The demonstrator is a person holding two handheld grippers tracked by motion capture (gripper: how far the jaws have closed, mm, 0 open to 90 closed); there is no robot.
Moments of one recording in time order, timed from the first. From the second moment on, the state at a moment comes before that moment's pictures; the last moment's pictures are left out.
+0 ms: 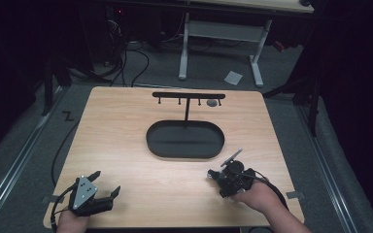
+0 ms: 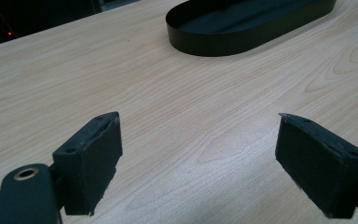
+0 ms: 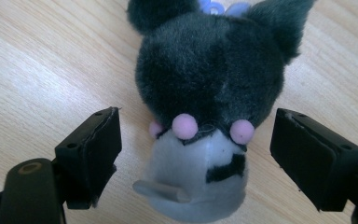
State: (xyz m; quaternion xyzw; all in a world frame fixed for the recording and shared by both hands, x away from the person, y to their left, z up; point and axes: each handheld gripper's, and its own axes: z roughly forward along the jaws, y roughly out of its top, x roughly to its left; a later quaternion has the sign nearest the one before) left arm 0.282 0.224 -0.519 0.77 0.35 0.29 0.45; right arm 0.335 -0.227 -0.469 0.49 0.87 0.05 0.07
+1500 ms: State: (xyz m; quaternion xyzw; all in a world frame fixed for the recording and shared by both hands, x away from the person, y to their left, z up) left arm 0.276 0.232 -0.519 0.77 0.37 0.29 0.44; right arm 0.342 -0.237 -0.442 0.51 0.86 0.05 0.06
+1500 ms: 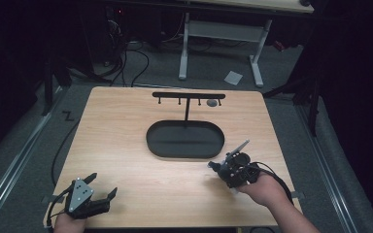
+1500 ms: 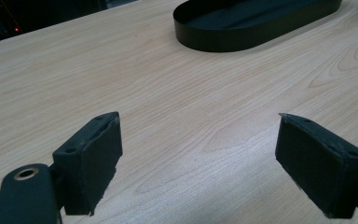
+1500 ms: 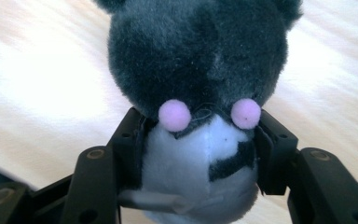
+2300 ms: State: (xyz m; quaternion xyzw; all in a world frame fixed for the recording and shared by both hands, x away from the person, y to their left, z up) left arm 0.276 0.230 -0.520 0.77 0.36 0.29 0.44; right arm 0.367 -0.255 -0.394 0.55 0.83 0.07 0.09
